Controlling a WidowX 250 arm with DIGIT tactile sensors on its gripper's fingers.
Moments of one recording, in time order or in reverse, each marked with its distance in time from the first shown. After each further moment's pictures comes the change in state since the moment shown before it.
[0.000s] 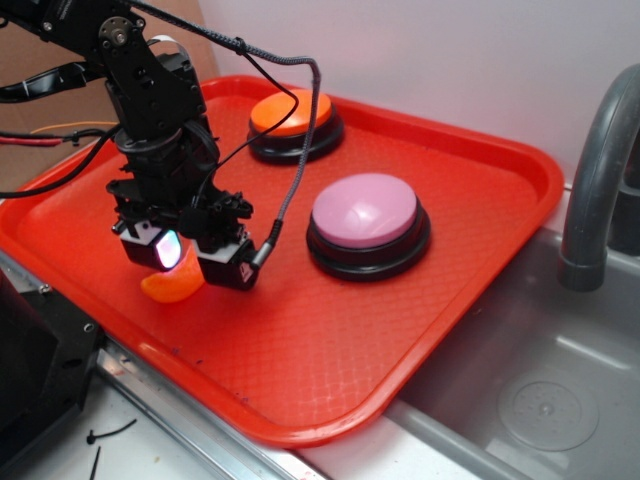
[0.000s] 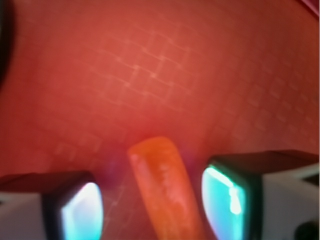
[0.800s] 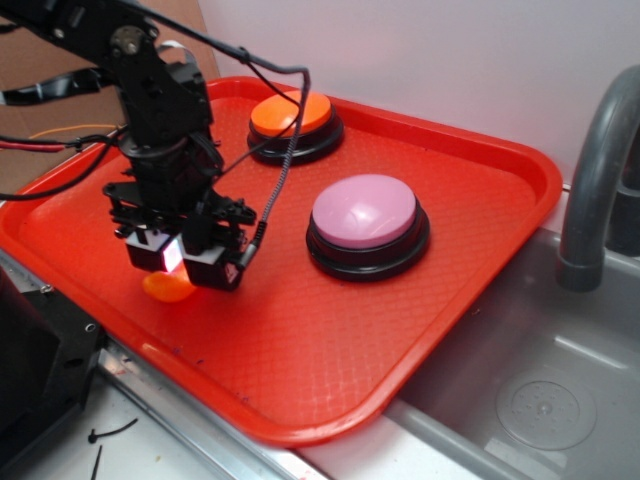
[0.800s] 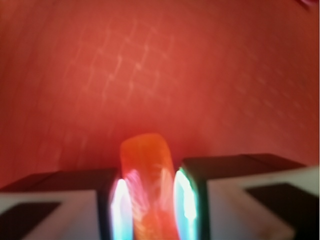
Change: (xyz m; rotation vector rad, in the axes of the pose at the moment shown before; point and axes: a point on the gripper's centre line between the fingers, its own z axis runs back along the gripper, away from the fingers) arm -0.006 0.001 0.013 0.053 0.008 0.023
